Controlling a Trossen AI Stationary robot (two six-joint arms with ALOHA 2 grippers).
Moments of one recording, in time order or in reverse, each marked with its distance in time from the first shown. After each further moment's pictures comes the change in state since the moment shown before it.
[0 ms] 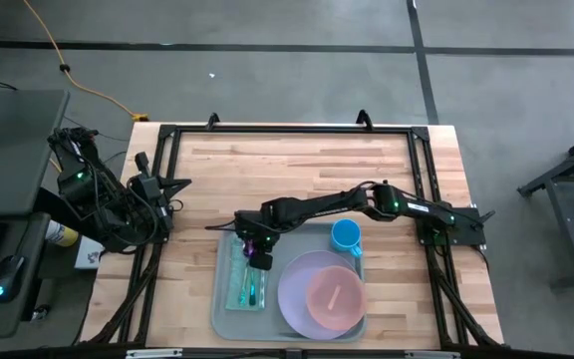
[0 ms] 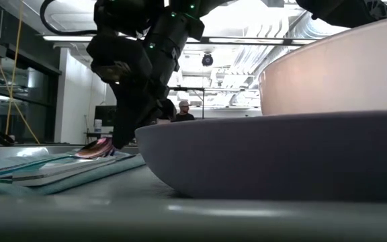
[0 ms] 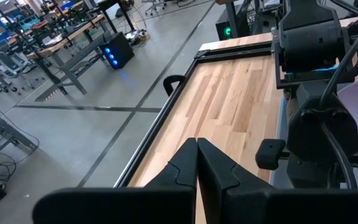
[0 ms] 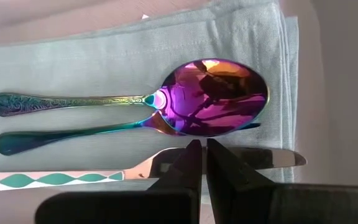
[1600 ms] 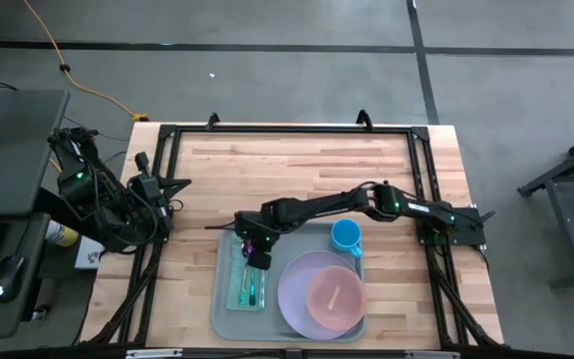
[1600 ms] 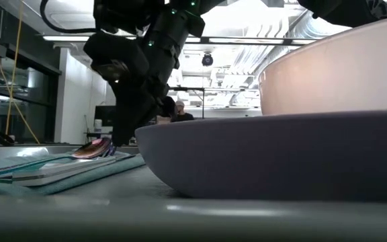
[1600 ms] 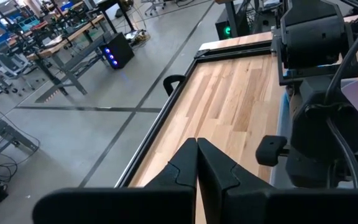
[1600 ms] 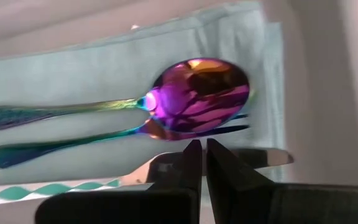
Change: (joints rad) left arm 0.000 0.000 0.000 -0.001 0.001 0.008; right arm 0.006 -0.006 0.000 0.002 0.035 0.043
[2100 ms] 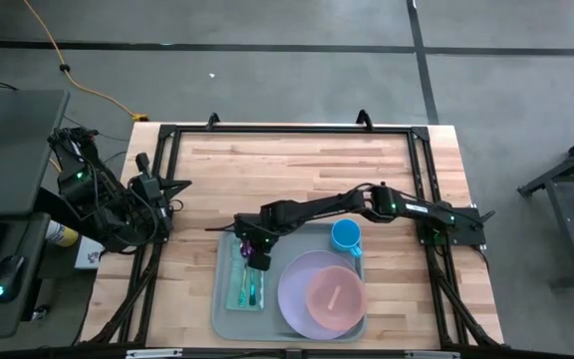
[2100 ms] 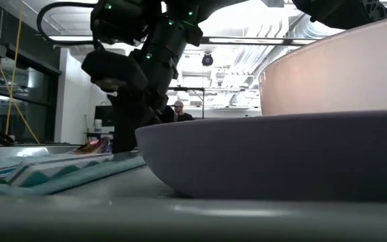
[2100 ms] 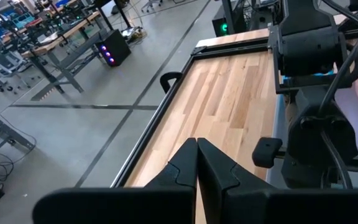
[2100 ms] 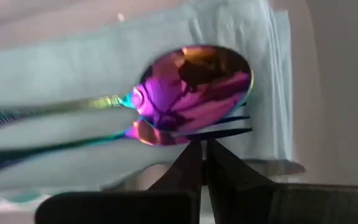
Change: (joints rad) left arm 0.000 0.000 0.000 0.000 0.019 0.000; right arm -0.001 0.033 -0.001 0.014 0.014 -0.008
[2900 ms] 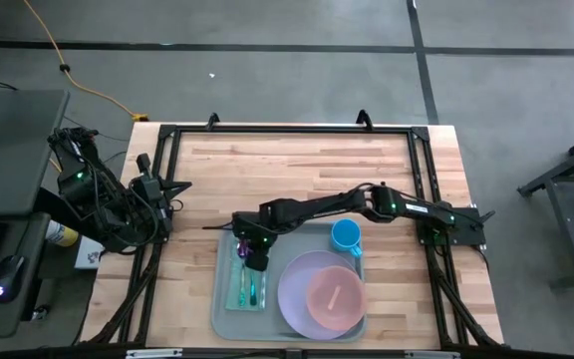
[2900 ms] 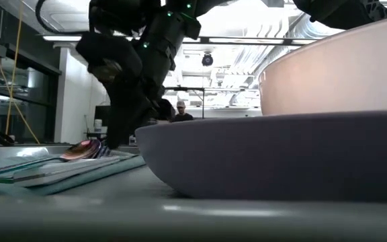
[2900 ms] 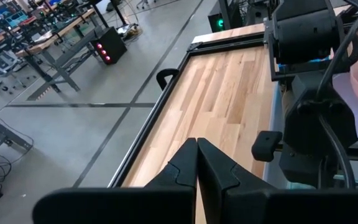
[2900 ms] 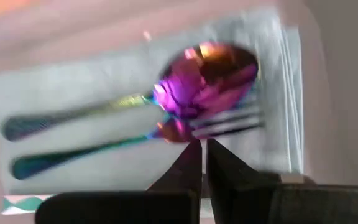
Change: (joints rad) left arm 0.000 0.000 0.000 0.000 0.023 0.015; right arm 0.001 0.001 0.048 -0.023 -0.042 0.036
